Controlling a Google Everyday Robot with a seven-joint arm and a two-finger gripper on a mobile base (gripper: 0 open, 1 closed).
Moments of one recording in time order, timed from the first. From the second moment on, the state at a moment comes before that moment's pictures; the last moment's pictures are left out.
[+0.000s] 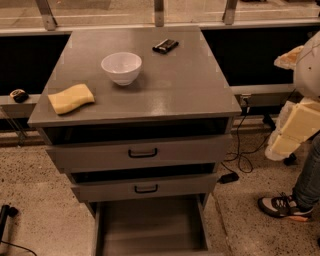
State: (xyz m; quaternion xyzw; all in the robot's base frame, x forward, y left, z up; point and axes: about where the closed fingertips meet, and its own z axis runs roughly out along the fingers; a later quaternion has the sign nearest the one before) arm 0.431 -0.206 0.980 -0.59 0.77 -0.08 0.22
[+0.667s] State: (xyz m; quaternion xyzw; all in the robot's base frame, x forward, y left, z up) arm 0.460 -0.169 0.982 -0.63 0.75 -0.09 0.21
